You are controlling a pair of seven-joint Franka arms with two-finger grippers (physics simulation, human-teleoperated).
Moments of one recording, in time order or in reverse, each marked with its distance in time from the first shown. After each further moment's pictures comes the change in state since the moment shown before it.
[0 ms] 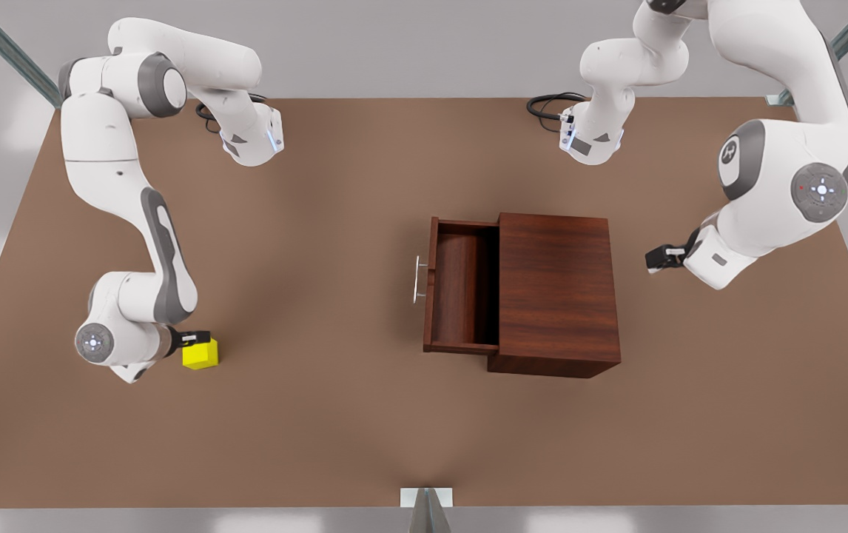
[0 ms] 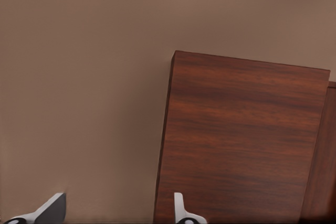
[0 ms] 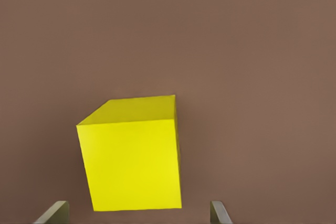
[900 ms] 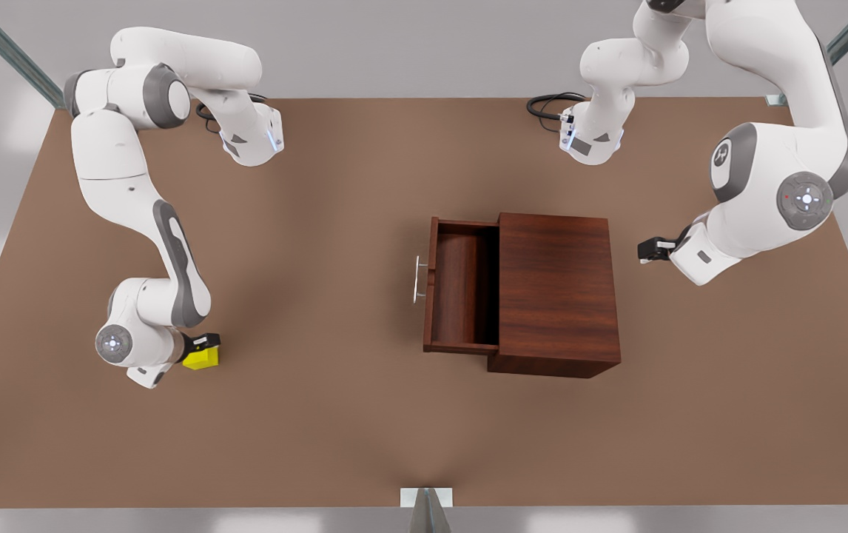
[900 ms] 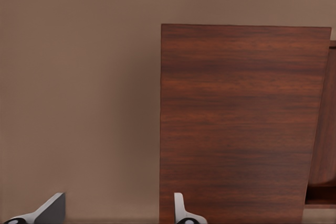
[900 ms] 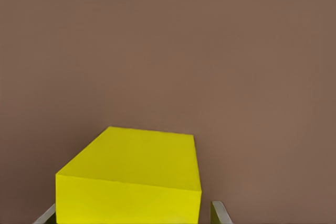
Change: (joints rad) left arm -0.007 -0.004 -0.003 -0.026 -0.001 -0.040 0.090; right arm 0.018 0.063 -0.013 -0.020 0.006 0.142 -0.156
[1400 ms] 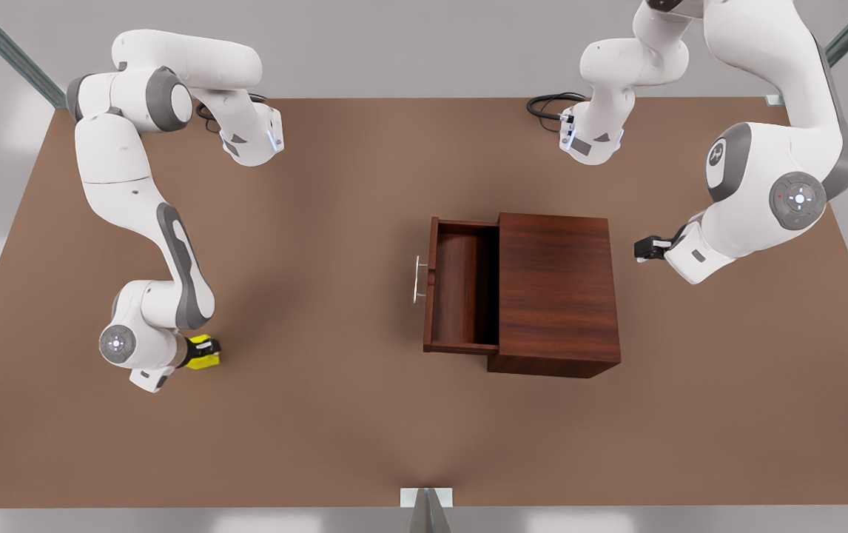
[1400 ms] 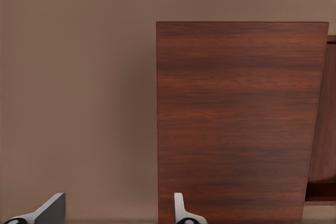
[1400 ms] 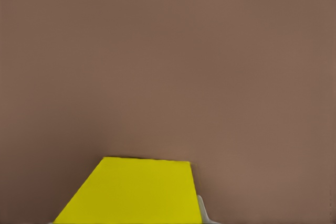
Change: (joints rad) left arm -0.007 -0.001 -0.004 -0.003 0.005 0.000 0.004; right arm 0.010 0.017 -0.002 0.014 0.011 0.054 -0.024
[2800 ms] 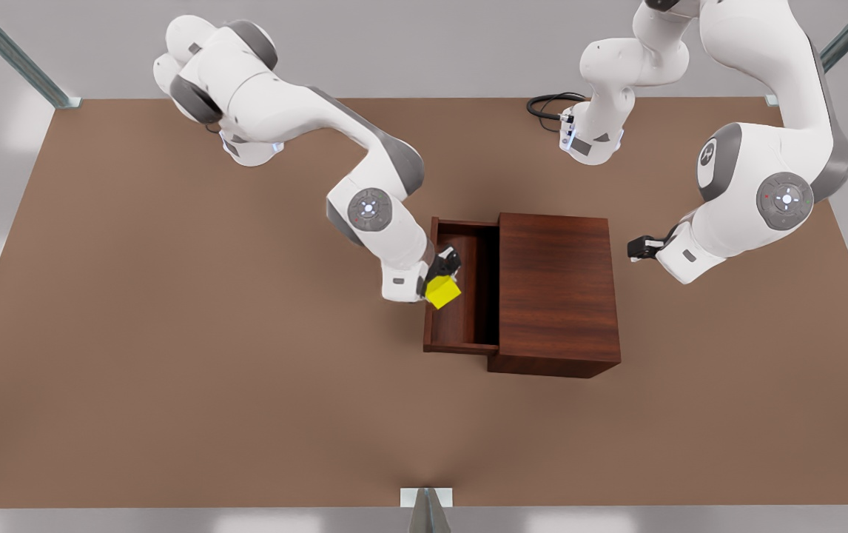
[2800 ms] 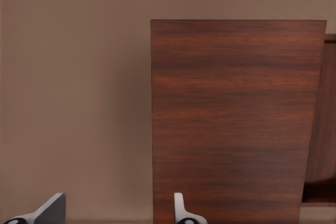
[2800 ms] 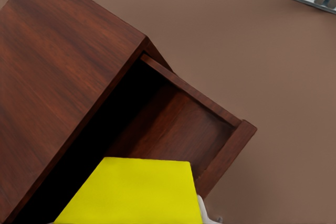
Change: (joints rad) left arm -0.021 0.000 0.000 -0.005 0.005 0.003 -0.026; right arm 0.637 -0.038 0.261 0.477 0.077 -0.123 0.517
